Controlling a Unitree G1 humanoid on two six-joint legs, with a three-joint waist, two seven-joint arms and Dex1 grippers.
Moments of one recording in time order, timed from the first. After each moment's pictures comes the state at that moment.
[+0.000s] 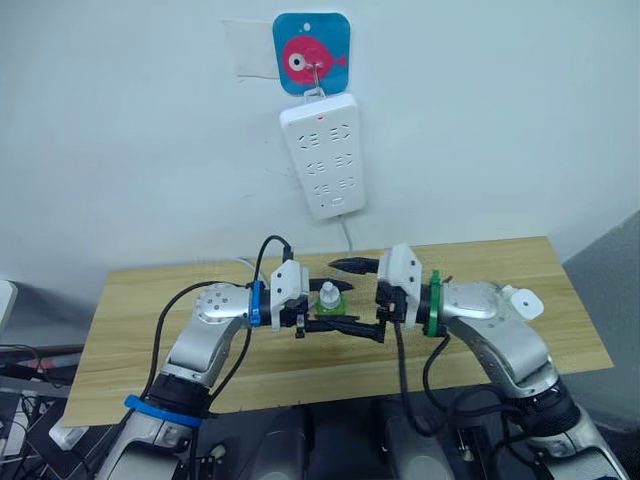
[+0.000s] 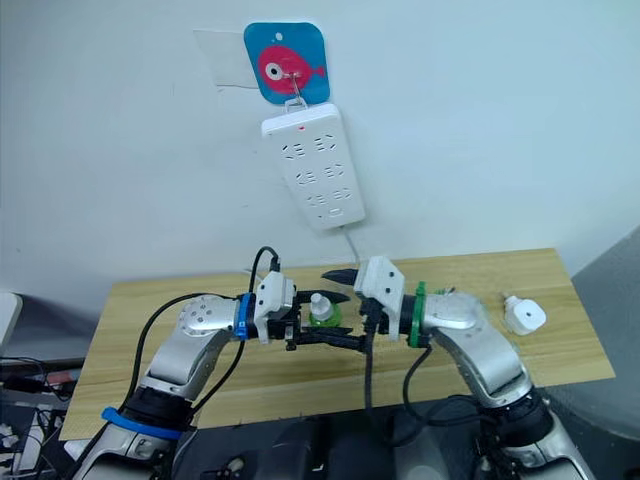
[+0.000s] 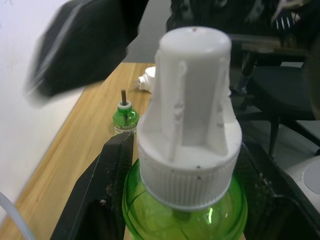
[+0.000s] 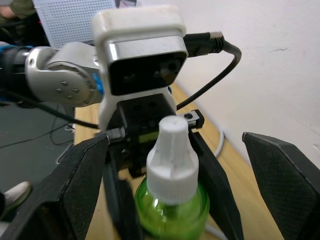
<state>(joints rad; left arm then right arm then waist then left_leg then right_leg) -0.35 0.45 -0.19 0.05 -0.31 0.01 -1.21 -0.38 -0.37 0.32 -0.35 0.30 0.42 0.82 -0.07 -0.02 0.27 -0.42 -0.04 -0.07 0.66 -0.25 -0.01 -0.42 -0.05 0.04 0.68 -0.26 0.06</state>
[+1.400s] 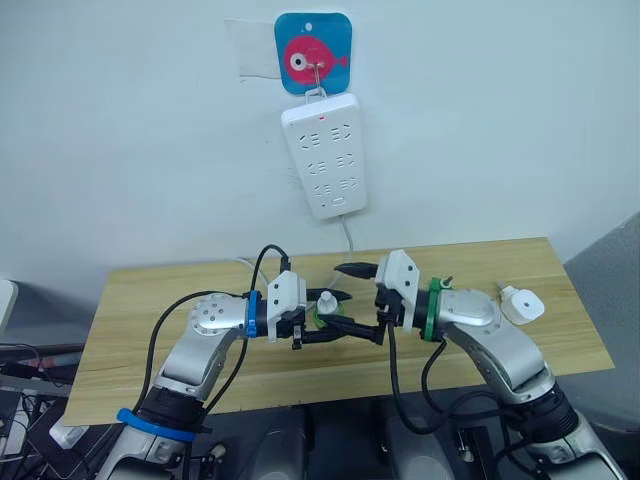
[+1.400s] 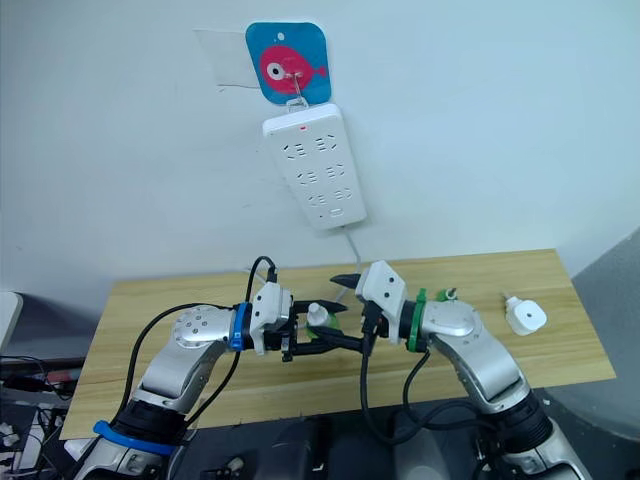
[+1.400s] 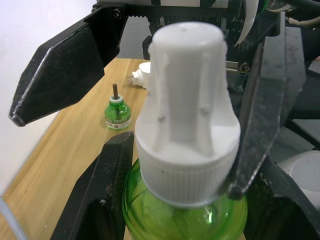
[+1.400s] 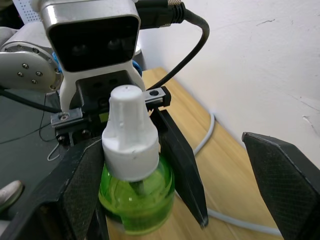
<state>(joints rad) -0.29 0.47 -0.19 -0.01 -0.31 0.02 -1.19 -0.34 -0.44 0.30 -0.34 0.30 0.40 0.82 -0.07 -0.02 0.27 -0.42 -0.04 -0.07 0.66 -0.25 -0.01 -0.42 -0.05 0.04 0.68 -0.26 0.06</state>
